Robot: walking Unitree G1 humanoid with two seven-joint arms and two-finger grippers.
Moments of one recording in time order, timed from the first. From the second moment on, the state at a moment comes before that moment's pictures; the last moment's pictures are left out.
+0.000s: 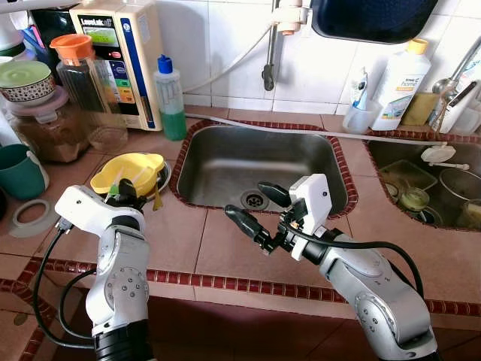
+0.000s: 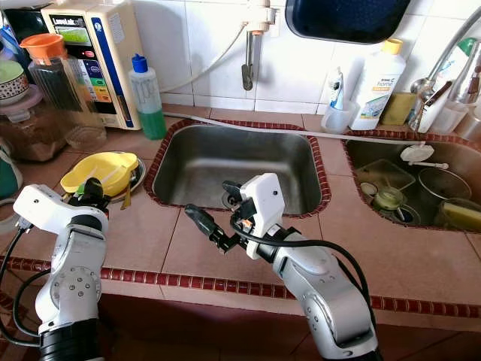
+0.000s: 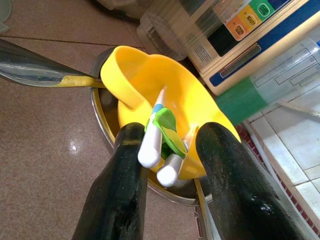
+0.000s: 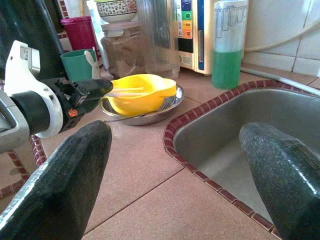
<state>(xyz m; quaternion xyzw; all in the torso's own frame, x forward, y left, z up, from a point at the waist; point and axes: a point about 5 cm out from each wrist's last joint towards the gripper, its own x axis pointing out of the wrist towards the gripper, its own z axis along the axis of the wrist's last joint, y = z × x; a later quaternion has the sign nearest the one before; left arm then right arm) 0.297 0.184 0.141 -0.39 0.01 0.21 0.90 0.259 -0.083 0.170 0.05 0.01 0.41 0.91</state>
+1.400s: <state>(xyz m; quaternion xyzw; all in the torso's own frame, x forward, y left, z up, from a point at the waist) 0.297 0.163 0.181 -0.23 -0.07 0.14 0.96 0.252 -0.079 0.173 0.07 0.00 0.44 0.89</state>
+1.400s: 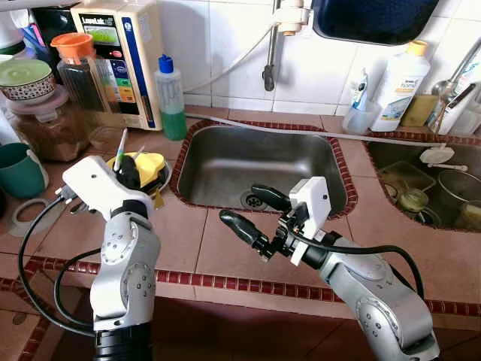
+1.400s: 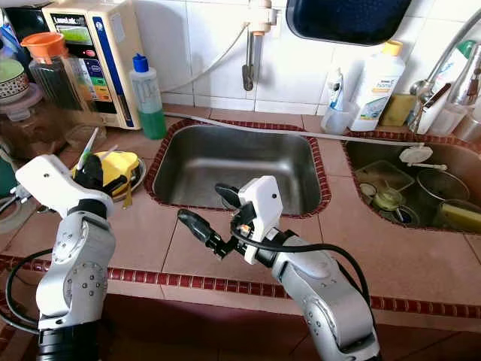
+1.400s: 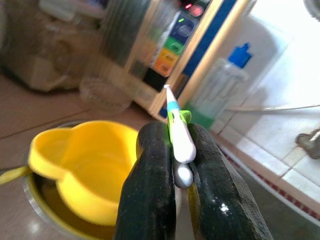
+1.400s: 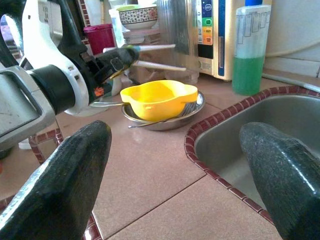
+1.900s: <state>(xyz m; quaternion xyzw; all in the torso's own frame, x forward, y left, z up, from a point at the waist) 0.304 0.127 0.203 -0.31 -0.09 -0.06 0.95 0.269 -0.091 0.178 0.11 -0.01 0.38 0.92</state>
